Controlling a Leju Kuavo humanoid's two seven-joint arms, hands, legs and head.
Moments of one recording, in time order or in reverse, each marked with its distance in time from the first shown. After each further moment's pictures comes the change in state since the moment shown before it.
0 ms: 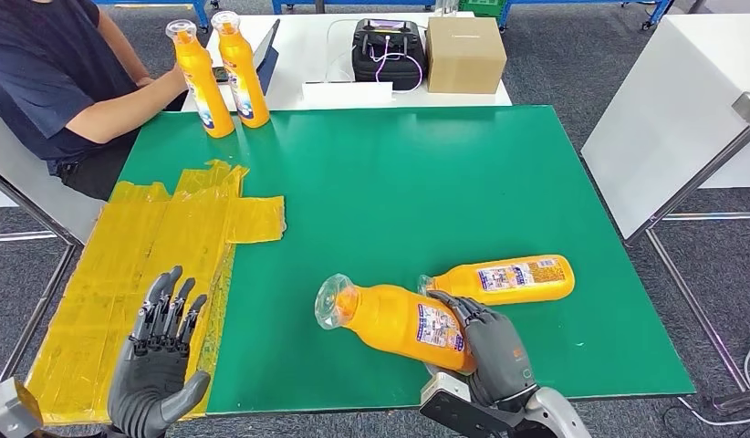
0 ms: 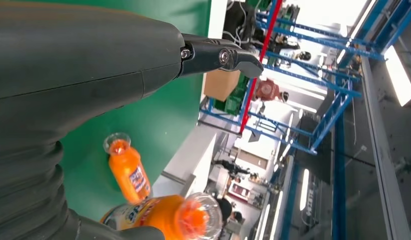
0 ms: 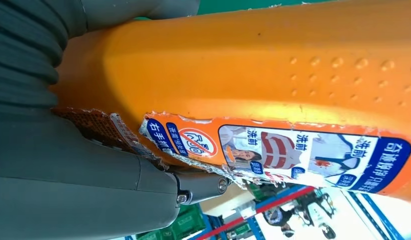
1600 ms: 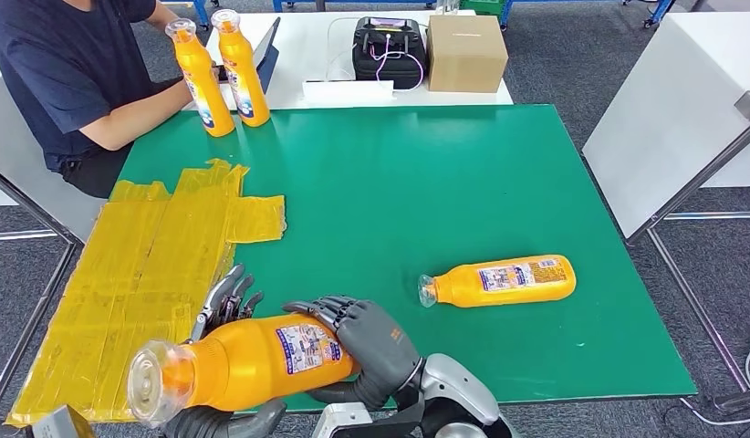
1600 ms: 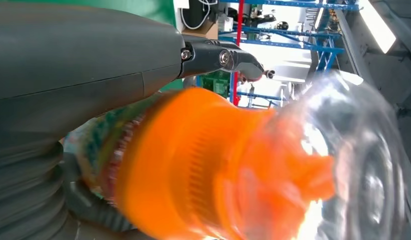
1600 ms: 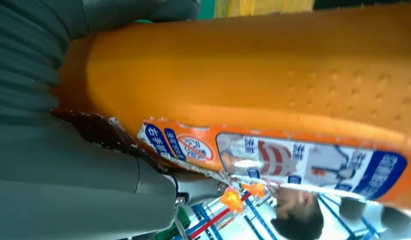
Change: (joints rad) left arm -0.038 0.106 -0.407 -0.093 -0.258 0.313 -0.127; right arm -0.288 0.189 0.328 0.112 -0.128 0.193 -0.104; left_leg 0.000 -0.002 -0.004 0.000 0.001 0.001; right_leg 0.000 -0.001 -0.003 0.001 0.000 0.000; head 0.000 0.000
